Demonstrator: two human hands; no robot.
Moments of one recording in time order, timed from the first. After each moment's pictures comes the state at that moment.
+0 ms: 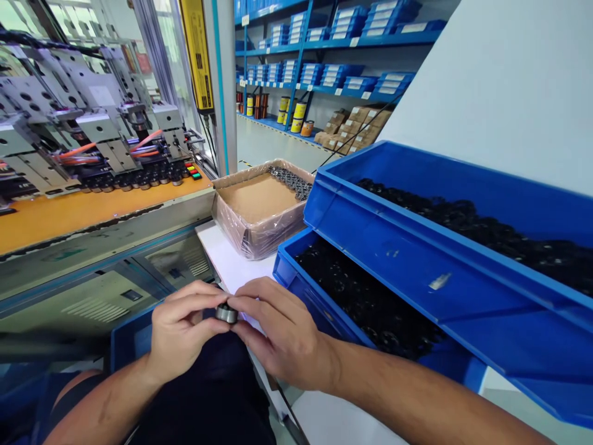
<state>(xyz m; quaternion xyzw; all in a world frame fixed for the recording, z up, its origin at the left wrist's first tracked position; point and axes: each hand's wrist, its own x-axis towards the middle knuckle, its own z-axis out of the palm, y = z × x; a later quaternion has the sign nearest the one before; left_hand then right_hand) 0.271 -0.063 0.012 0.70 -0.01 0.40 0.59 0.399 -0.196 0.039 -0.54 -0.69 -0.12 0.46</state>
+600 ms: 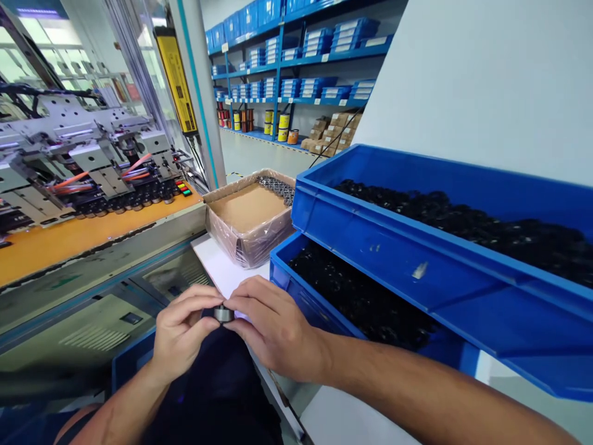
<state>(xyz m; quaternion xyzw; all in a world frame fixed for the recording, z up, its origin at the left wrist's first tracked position) 0.278 -0.051 0.001 0.73 -0.02 0.35 0.58 0.407 -0.190 0.035 -0.53 -0.68 -0.15 0.47</state>
